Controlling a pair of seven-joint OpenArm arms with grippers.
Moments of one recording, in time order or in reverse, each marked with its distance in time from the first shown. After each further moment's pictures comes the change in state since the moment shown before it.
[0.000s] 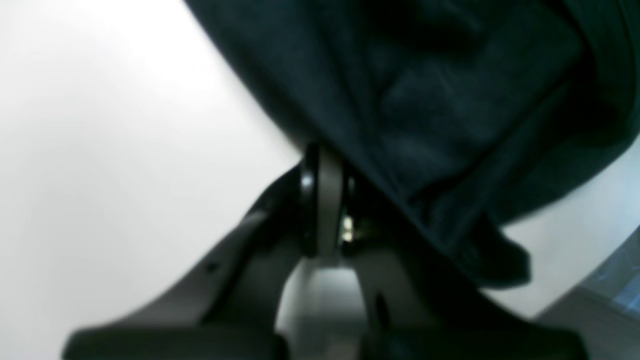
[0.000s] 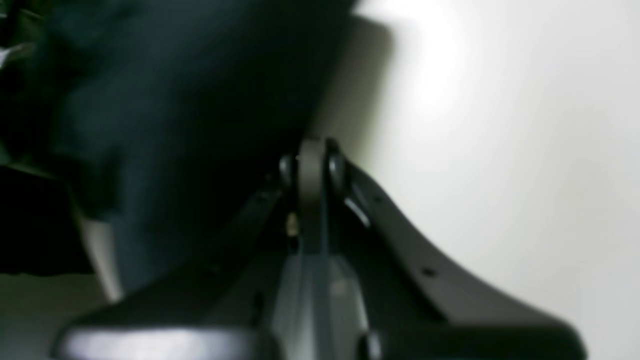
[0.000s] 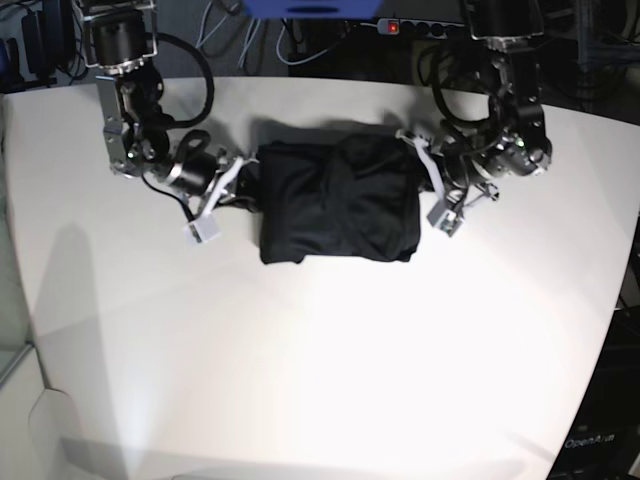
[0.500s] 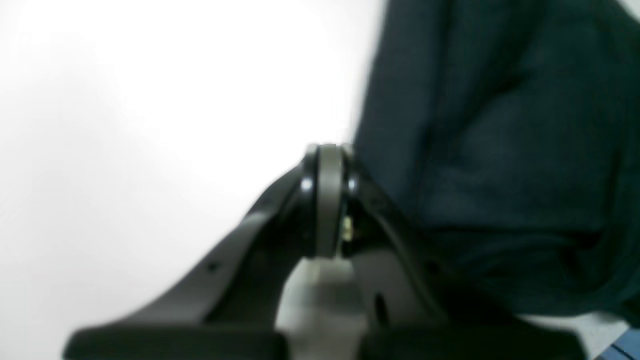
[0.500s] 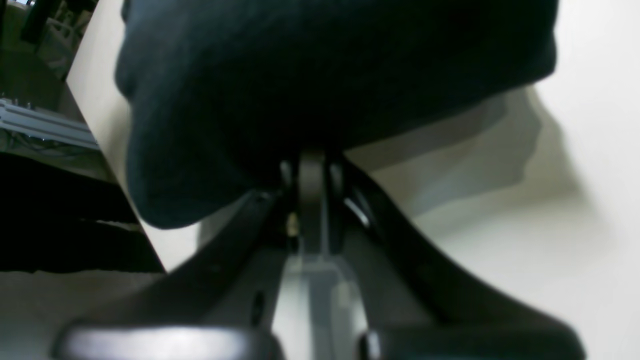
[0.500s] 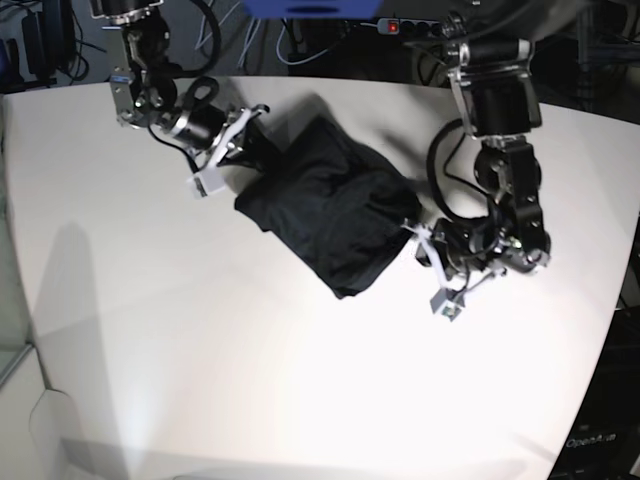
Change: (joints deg) left arm -20.8 0.6 -1.9 -11.1 4.8 0.6 9.6; right arm -11.0 -1.1 -0.1 7.7 -1.7 0.2 4.7
